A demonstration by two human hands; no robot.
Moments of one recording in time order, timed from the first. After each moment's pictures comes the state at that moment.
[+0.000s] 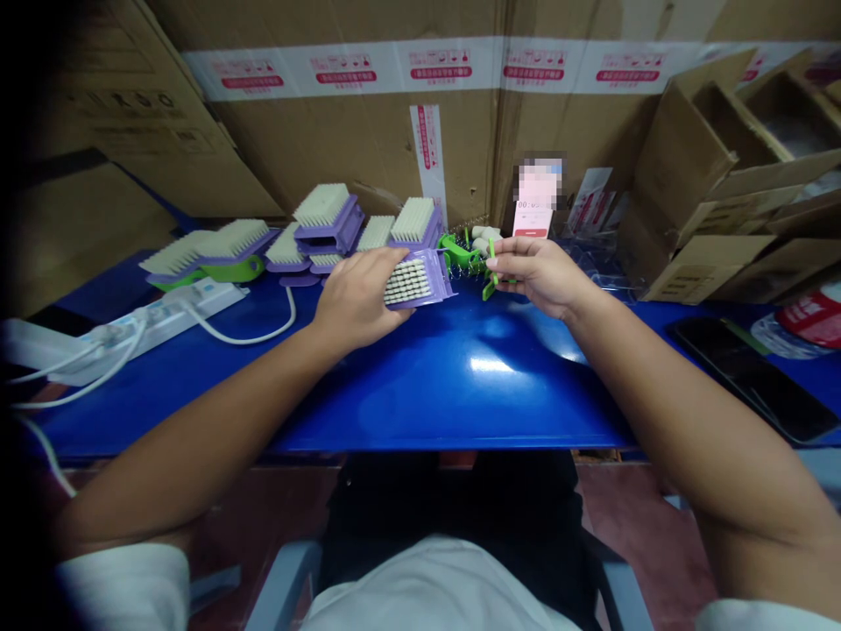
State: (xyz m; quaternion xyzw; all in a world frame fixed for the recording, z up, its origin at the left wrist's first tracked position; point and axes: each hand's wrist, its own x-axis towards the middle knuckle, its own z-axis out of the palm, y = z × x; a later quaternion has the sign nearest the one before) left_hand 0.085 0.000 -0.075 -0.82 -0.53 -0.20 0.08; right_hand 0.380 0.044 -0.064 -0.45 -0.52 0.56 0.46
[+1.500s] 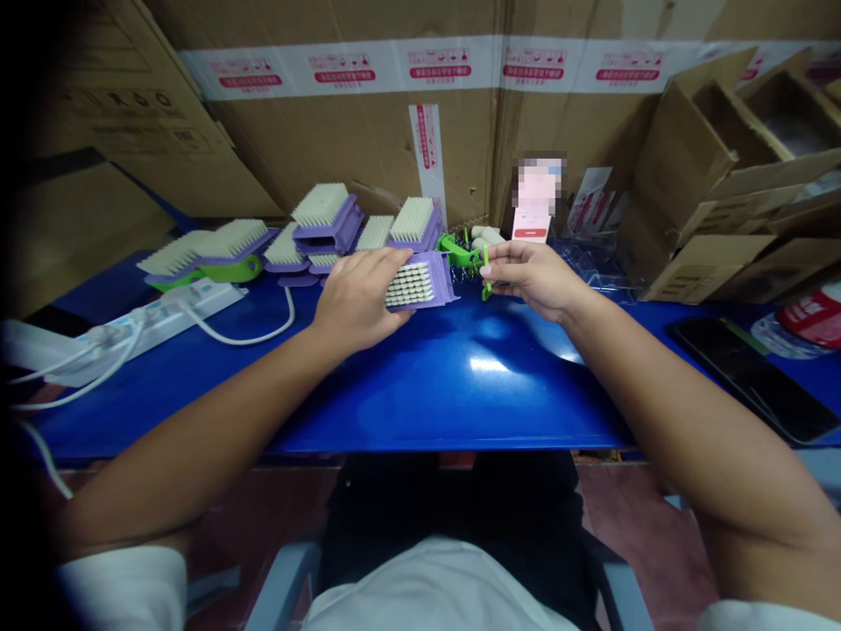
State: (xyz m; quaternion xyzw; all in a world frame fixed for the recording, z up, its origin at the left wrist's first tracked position) left_hand 0.086 -0.003 -0.076 -0.83 -0.50 -0.21 0.11; right_hand 0.374 0.042 -0.066 -0.45 -0.51 0.58 0.45
